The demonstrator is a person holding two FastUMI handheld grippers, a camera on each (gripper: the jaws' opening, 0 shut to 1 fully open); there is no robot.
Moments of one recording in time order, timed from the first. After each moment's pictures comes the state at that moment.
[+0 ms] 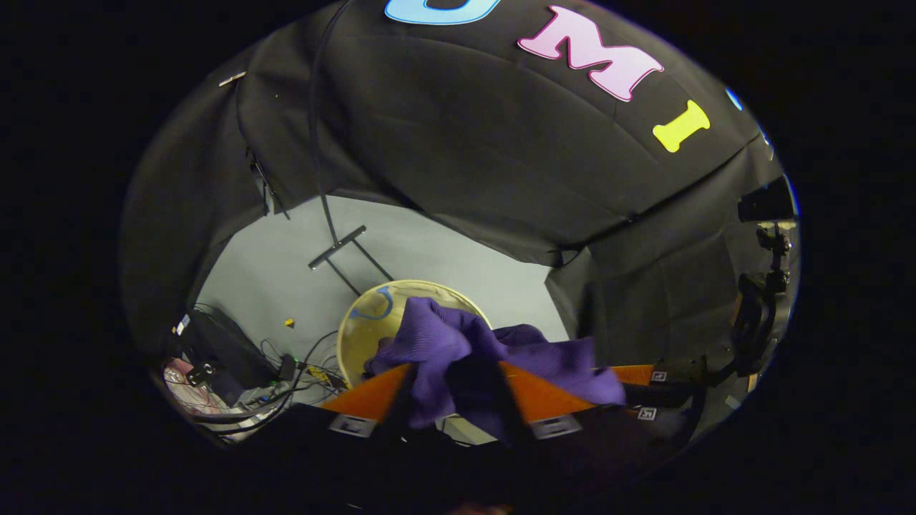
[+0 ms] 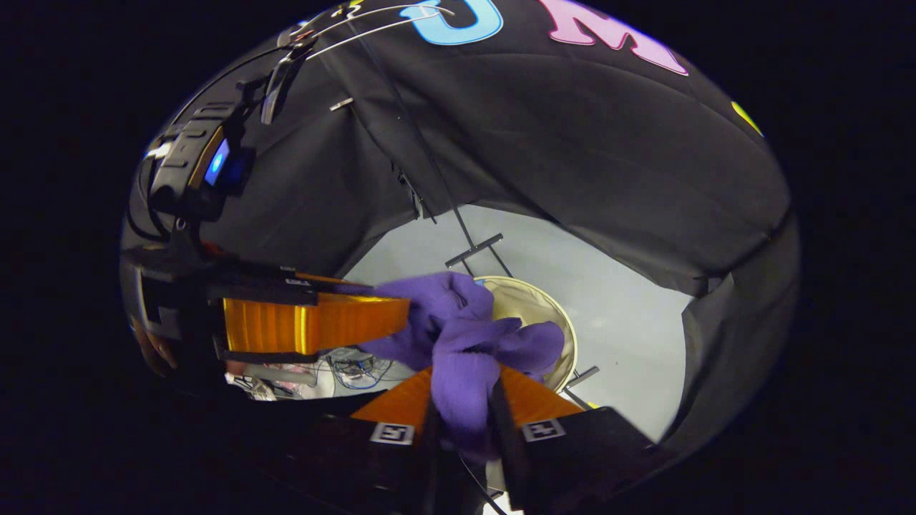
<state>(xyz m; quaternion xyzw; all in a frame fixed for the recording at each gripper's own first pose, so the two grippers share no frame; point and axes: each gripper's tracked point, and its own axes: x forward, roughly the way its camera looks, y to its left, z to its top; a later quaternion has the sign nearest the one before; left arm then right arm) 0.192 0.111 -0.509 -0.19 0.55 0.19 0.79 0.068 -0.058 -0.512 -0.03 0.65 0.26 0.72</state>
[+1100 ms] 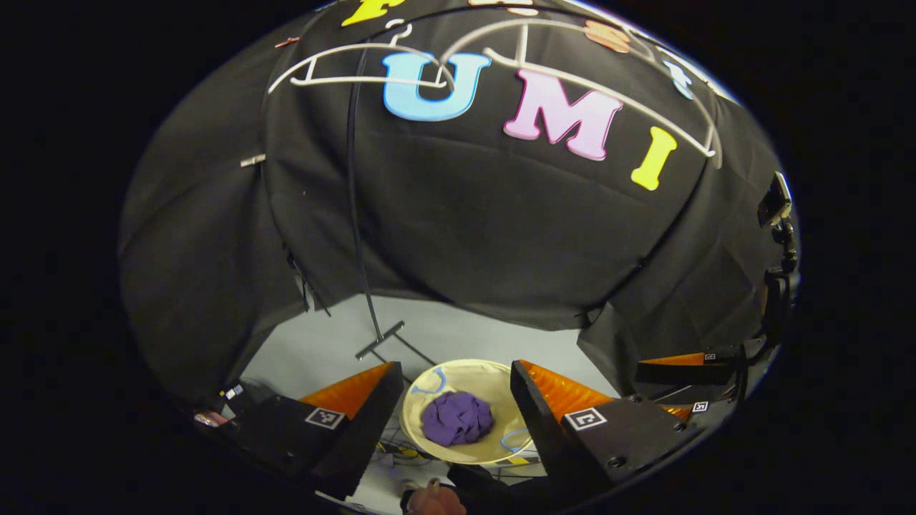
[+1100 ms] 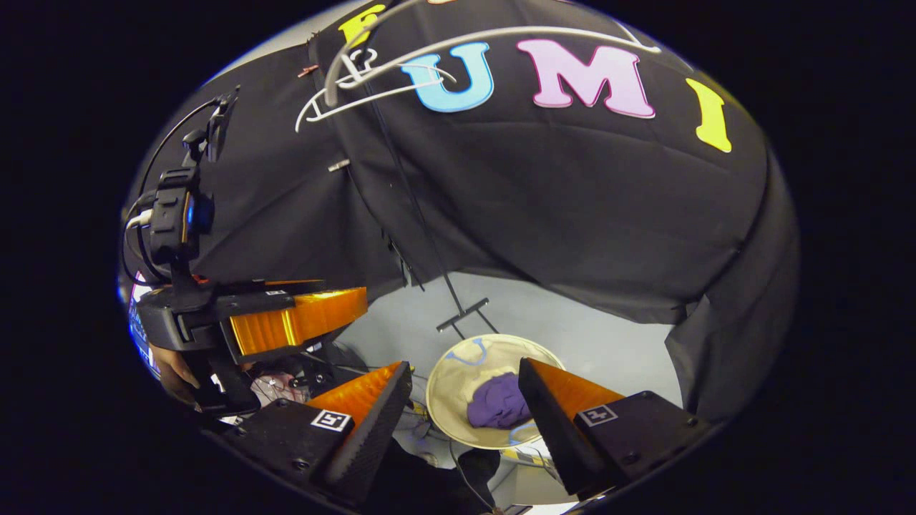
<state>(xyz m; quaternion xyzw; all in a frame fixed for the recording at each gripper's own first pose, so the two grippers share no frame) 0.168 0.158 -0.372 -0.06 0.38 0.19 0.90 0.086 -0.014 -0.403 0.02 0.51 0.20 0.84</state>
